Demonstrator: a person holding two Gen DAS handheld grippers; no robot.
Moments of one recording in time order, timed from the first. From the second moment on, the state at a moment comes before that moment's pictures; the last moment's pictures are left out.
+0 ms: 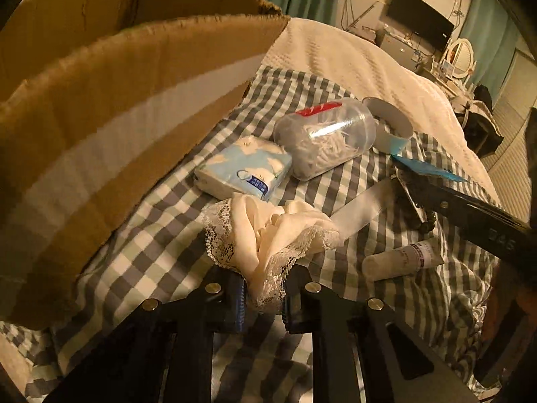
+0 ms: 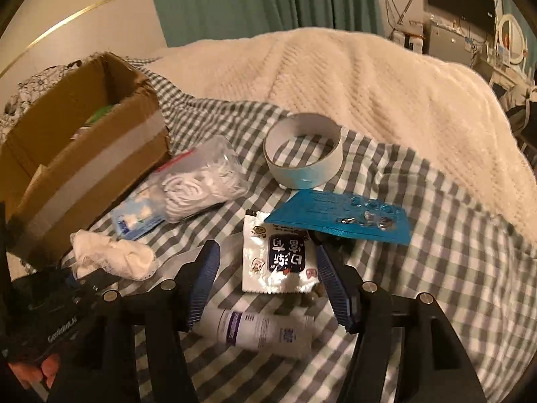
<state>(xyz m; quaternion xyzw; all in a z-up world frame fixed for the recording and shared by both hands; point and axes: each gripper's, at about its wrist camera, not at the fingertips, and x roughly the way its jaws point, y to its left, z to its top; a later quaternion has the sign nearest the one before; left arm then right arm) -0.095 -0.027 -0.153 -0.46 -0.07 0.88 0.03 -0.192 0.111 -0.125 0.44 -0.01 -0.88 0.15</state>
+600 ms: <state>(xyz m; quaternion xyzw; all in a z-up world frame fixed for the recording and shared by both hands) -0.086 -0.038 -0.153 -0.45 -0.11 0.89 0.03 -0.191 0.125 -0.132 0.44 -0.04 -0.88 0.16</state>
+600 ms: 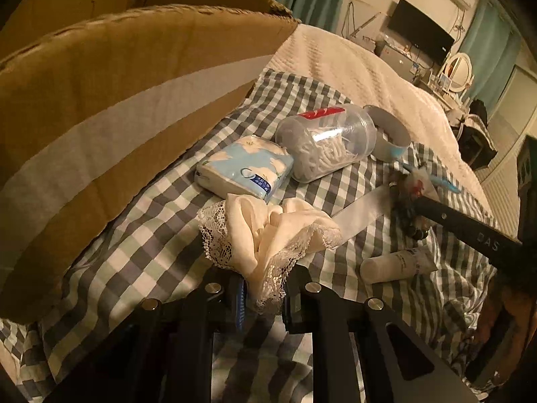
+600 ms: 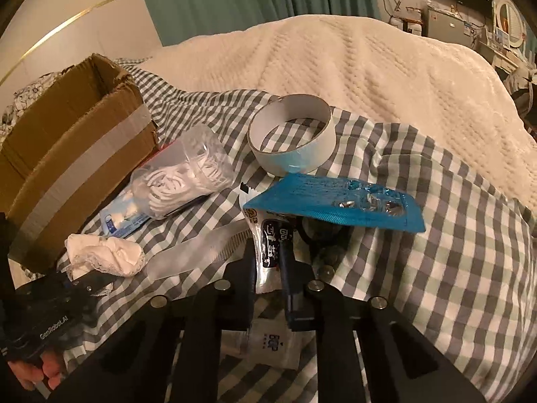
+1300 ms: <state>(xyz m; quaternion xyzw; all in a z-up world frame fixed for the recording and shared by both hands) -0.050 -0.054 -0.043 -0.37 -0.12 0.92 0.06 -0.104 0.110 -0.019 0.39 -0.09 -0.89 0.21</state>
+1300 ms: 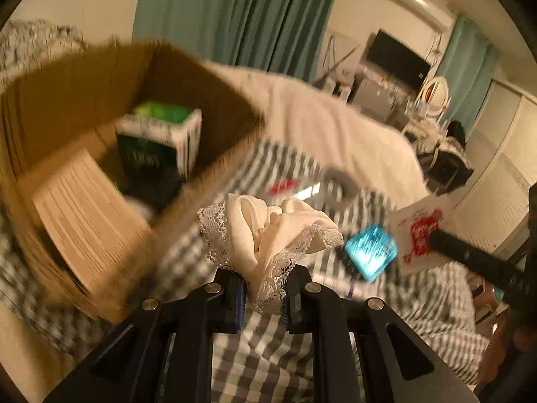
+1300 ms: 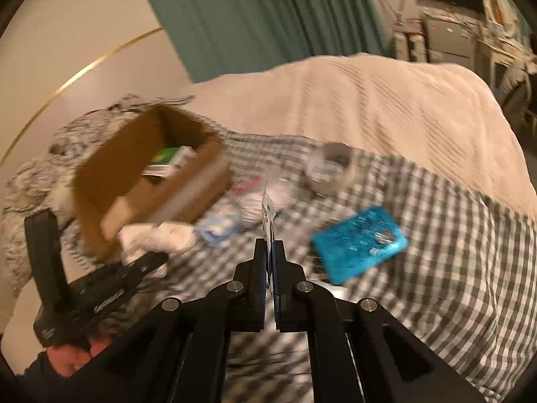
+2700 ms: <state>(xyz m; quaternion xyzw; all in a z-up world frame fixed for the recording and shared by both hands) -0.070 -0.132 0.033 -0.35 0.02 0.94 -0.02 -0.165 -0.037 0.074 0.37 -0.08 -0.89 0.24</state>
